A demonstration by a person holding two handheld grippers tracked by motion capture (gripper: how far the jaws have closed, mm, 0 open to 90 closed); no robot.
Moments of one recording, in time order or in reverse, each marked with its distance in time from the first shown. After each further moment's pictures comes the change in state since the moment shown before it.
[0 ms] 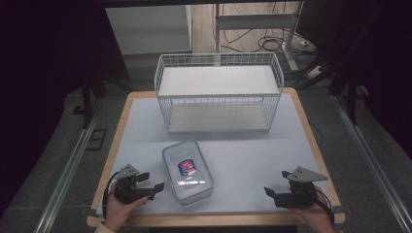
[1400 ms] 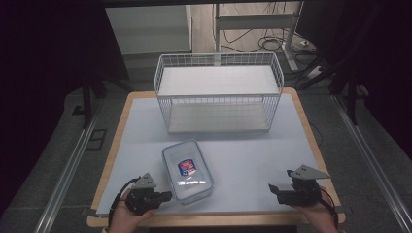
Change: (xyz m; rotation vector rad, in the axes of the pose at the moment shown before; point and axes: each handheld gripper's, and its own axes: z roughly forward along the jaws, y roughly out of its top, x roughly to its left) left arm -0.054 0.003 0.007 0.180 -0.142 0.187; right arm -0.007 0.002 -0.006 0.029 -0.071 0.034
